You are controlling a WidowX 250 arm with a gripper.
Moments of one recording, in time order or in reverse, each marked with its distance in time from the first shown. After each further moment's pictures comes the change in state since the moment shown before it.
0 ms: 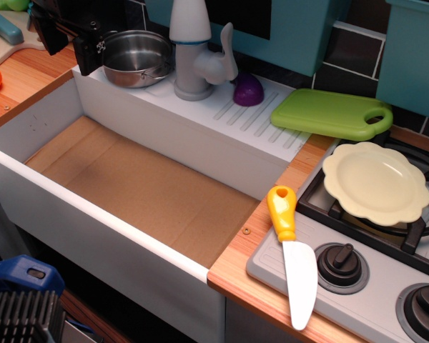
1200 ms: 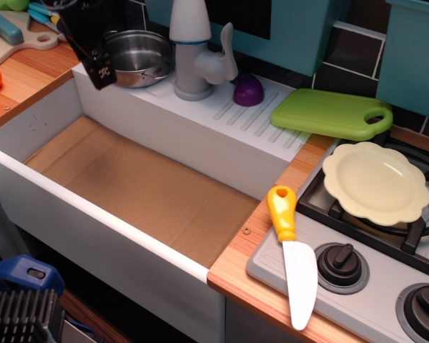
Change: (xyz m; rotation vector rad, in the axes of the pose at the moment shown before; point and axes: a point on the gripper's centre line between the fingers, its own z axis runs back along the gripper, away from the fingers) arm 0.025 -0.011 -0.018 0.005 -0.202 -0.396
